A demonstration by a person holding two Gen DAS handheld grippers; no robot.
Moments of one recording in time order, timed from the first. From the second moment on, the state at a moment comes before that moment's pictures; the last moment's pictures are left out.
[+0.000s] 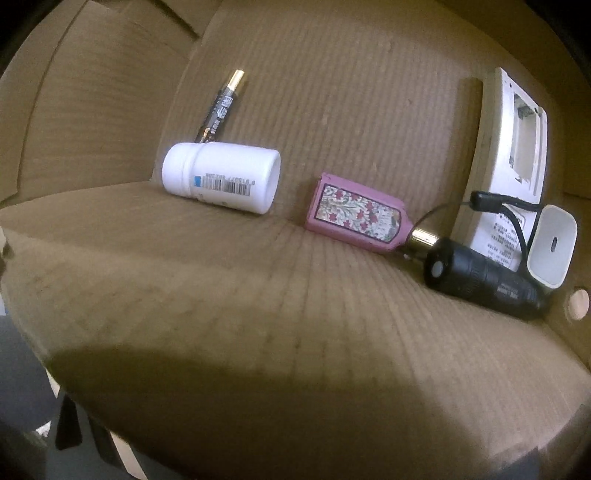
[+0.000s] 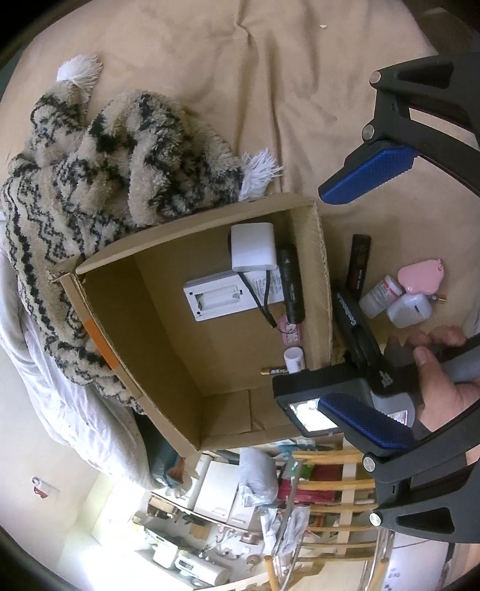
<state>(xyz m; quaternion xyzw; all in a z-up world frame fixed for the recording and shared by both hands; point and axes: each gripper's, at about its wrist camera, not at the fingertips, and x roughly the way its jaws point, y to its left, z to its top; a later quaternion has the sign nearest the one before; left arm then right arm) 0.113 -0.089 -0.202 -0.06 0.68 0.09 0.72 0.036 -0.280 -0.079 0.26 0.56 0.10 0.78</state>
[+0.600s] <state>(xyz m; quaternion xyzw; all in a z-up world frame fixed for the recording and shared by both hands) 0.106 0.023 -0.136 0.00 0.70 0.06 0.71 0.034 -0.245 -0.111 0.21 0.62 0.12 0.75</state>
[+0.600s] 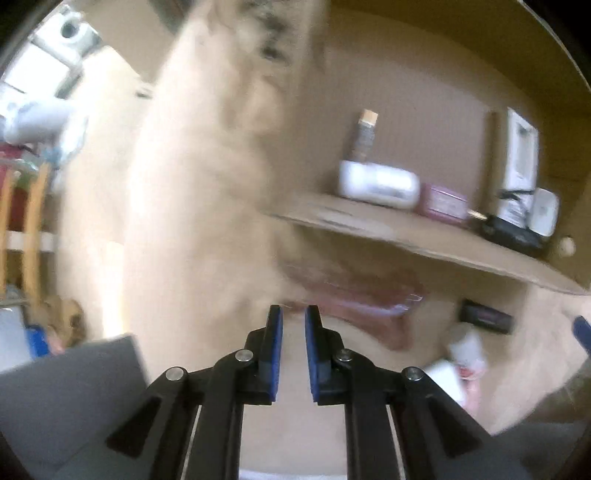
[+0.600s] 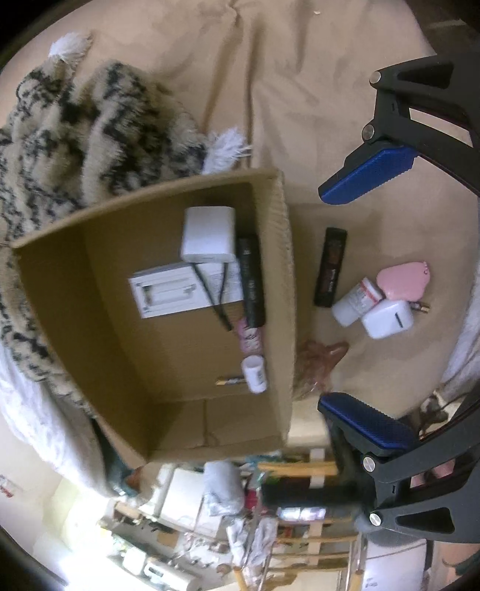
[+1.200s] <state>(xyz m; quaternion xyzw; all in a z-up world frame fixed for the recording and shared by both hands) 0.130 -0.004 -0.201 0.04 0.72 -0.01 0.69 0.036 -0.240 -0.118 0.19 0.62 0.11 0.75</state>
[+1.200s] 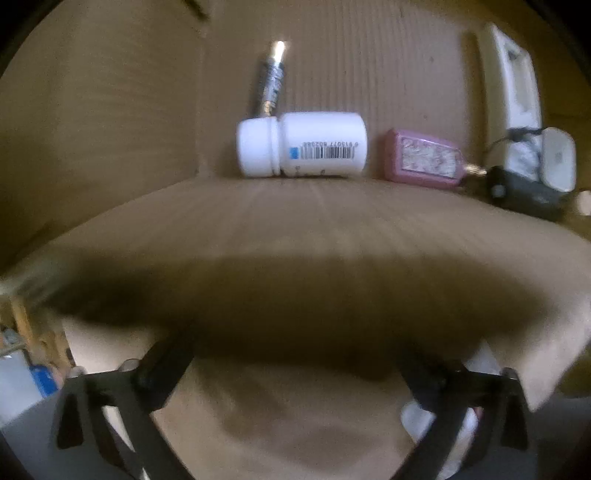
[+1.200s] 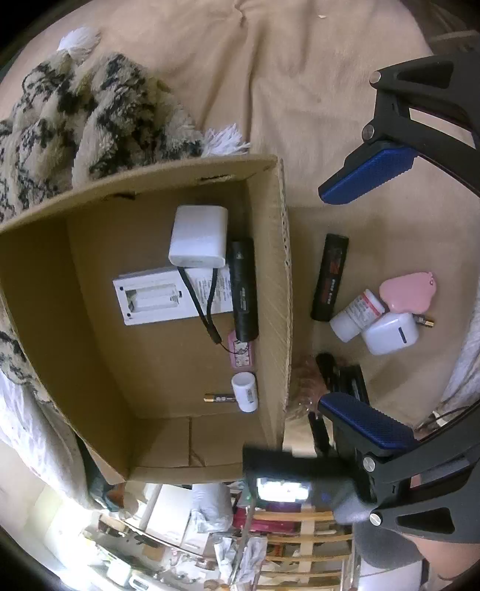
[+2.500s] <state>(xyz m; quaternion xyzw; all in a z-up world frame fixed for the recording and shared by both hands) 0.069 0.016 -0.089 0.01 0.60 0.01 0.80 0.026 -0.182 -0.190 0.09 0.65 0.01 0.75</state>
